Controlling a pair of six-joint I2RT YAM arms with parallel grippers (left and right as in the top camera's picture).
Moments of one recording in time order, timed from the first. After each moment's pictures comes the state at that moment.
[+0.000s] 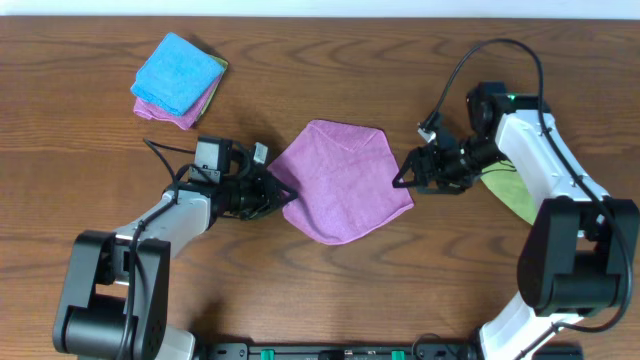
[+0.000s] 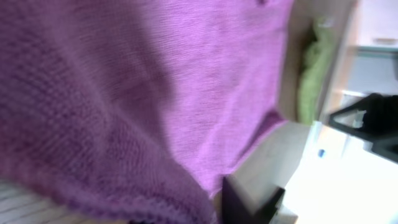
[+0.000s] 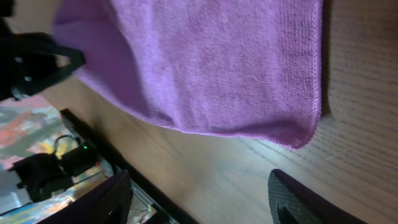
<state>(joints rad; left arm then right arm) -0.17 1.67 0.72 -0.11 0.85 -0.62 0.01 1.87 1.34 -1.20 -0.66 -0.13</state>
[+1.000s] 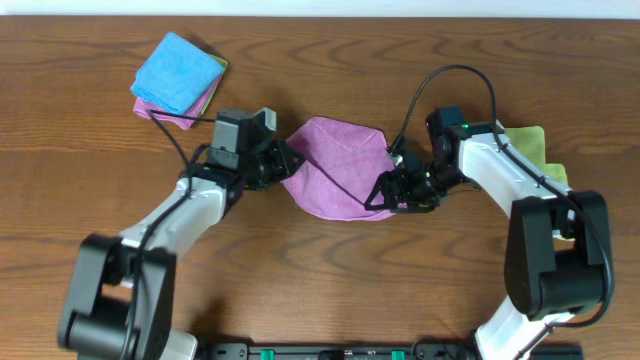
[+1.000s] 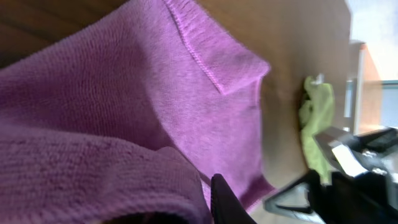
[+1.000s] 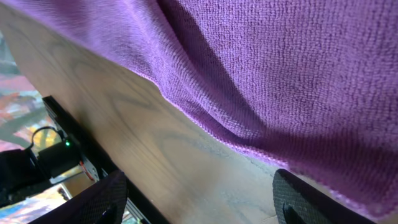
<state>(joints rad) -0.29 1.69 0.85 -0.01 0.56 -0.71 0.16 1.87 1.15 -0.95 -0.70 -0.04</state>
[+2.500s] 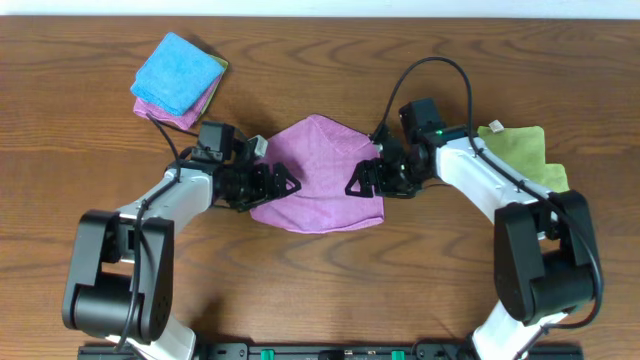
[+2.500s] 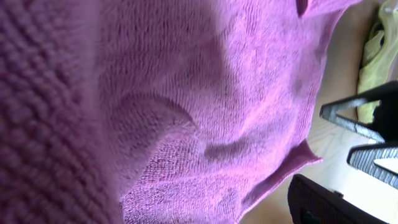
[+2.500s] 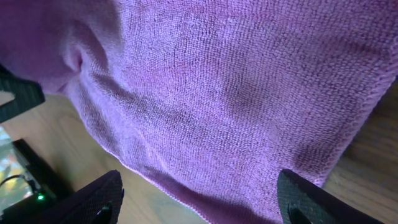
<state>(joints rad) -0.16 1.76 0.87 -0.36 0.70 -0.36 0.28 1.87 1.15 -0.69 -0.59 0.17</state>
